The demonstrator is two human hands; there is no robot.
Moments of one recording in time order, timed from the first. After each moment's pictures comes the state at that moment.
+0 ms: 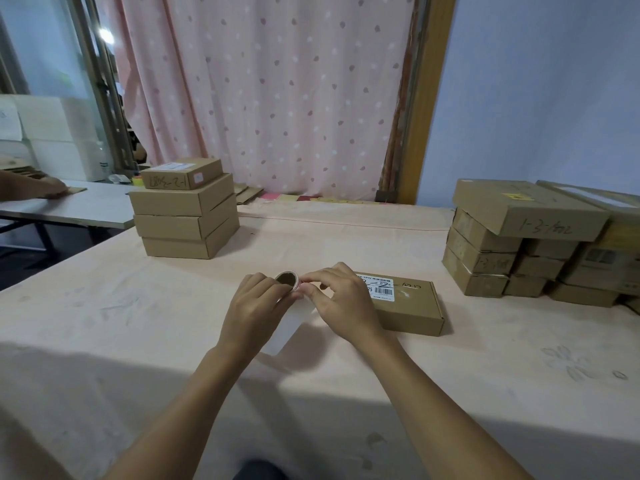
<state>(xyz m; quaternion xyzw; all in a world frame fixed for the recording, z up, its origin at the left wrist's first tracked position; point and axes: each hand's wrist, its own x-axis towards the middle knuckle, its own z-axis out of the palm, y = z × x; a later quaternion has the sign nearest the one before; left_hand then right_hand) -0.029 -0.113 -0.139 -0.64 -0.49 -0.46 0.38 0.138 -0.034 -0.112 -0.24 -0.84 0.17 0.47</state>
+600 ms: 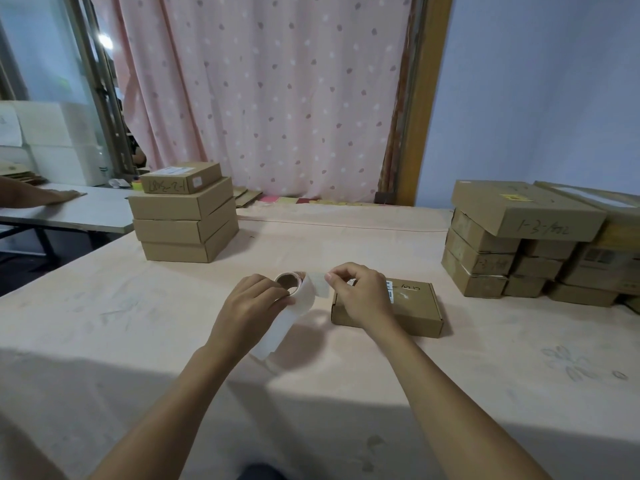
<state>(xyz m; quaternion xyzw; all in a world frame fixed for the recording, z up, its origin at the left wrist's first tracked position) -0.046 -0.115 -0.136 -0.68 -0.51 -0.40 0.34 0.154 -0.006 -0.105 -0.36 -0.75 0.32 0.46</state>
